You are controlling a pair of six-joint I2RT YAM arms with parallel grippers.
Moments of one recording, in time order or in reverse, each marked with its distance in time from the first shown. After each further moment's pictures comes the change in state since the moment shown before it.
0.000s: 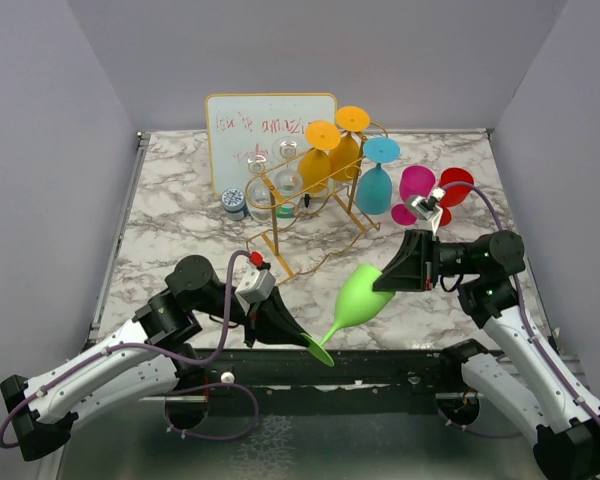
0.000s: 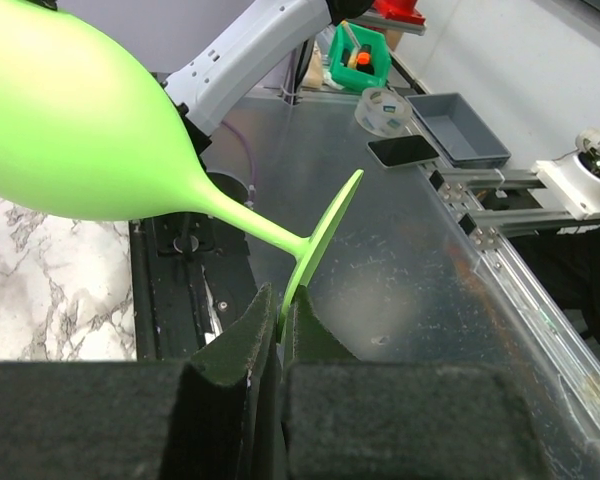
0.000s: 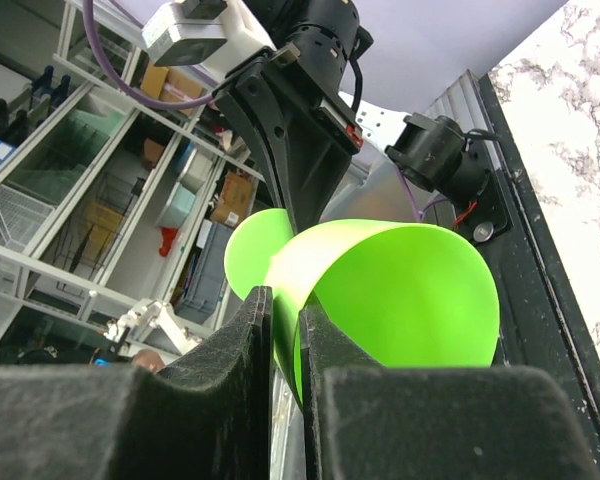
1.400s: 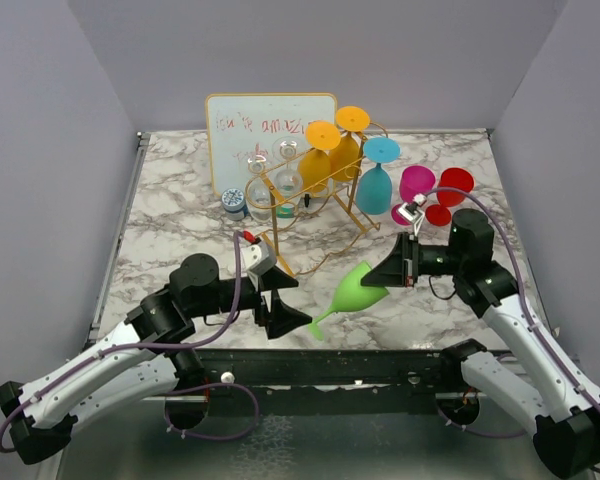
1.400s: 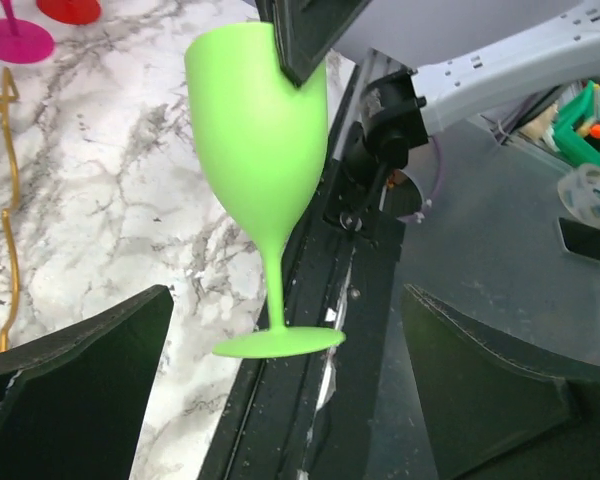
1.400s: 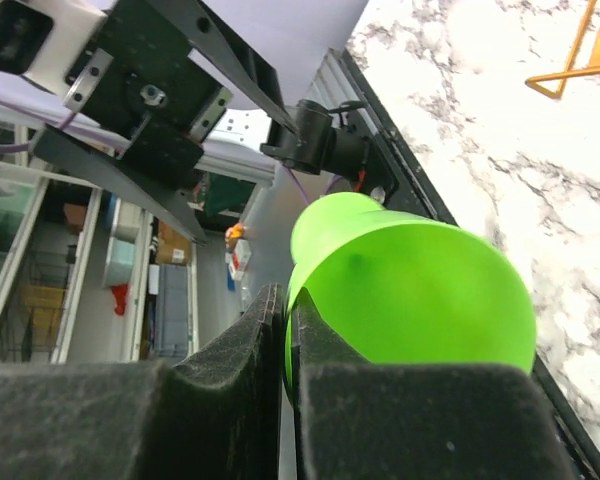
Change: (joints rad) left arm 0.006 -0.037 0.036 -0.275 -0.504 0.002; right arm 0.002 0.073 0.087 -0.690 0.182 -0.505
